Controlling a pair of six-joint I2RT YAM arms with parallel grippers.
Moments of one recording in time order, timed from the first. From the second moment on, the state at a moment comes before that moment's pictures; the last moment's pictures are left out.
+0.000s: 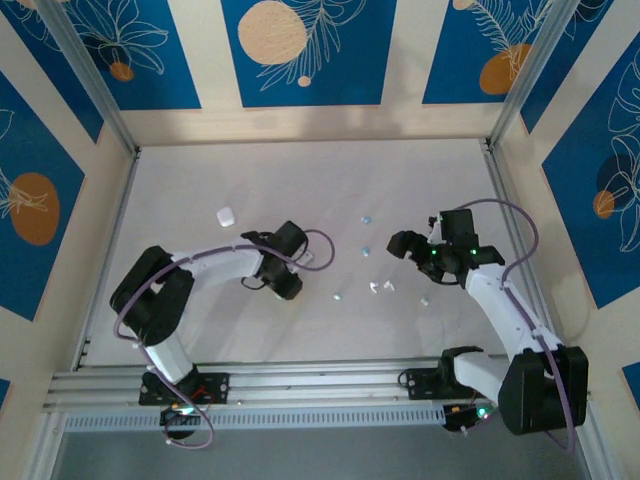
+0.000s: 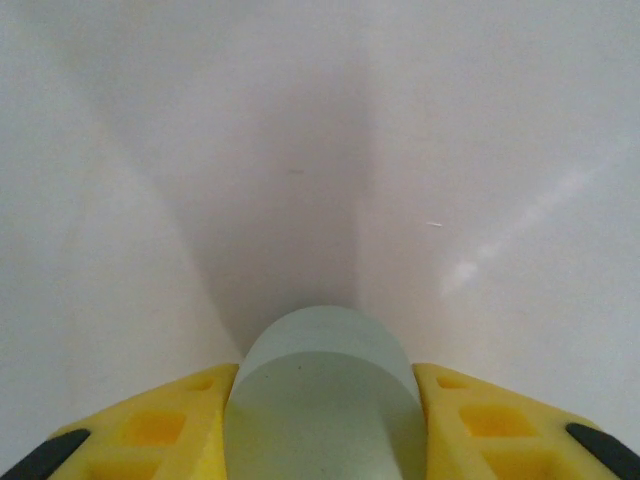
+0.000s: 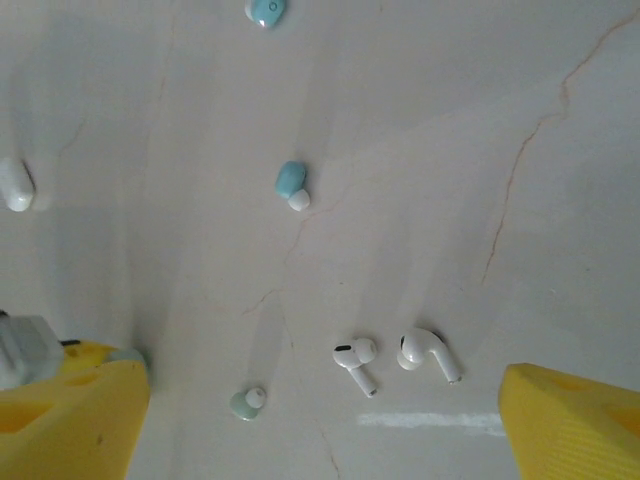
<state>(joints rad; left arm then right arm) -0.76 1.71 1.04 -0.67 0.02 0.02 0.09 1.07 0.73 -0.61 -0.37 0.61</state>
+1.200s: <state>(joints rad) -0.76 0.87 0.68 -0.60 -0.28 -0.23 0.51 1.23 0.83 -0.48 -0.54 0.04</state>
